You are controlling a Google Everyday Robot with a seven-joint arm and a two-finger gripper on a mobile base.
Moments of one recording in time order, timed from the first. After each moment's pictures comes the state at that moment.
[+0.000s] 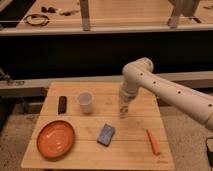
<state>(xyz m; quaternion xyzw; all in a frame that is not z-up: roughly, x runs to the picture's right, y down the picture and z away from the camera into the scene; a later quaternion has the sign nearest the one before) 0.102 0.077 0.759 -0.30 -0.12 -0.08 0.94</state>
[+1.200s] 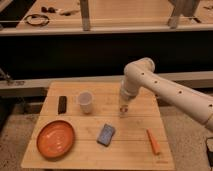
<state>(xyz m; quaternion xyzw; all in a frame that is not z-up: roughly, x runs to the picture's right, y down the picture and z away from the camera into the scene) 0.103 0.073 0.764 -0.29 -0.12 -0.06 0.95</state>
